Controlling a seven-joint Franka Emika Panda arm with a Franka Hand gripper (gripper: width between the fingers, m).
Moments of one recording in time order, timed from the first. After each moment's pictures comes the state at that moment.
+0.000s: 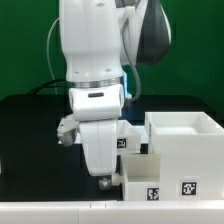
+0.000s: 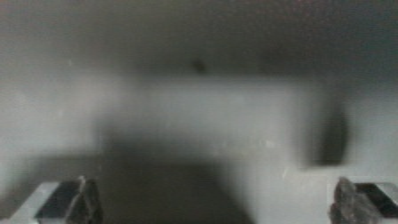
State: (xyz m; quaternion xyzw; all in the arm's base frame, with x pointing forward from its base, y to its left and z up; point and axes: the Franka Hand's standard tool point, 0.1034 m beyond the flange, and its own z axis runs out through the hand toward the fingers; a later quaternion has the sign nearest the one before) arm 0.558 -0.018 0.012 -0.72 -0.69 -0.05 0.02
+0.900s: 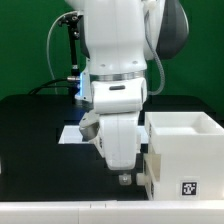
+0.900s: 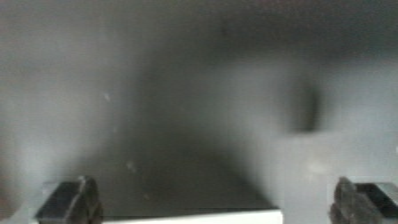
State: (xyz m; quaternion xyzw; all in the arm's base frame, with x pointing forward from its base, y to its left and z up) arm 0.566 0.002 0.023 -0.75 -0.66 -0.05 0.01
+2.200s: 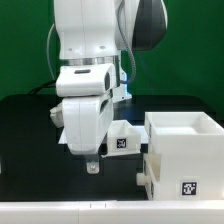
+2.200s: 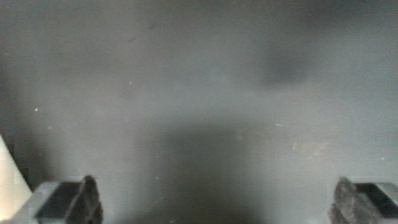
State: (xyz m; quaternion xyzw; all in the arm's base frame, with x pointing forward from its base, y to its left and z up) arm 0.563 -0.037 0.043 -0.76 -0.65 -0.06 0.00
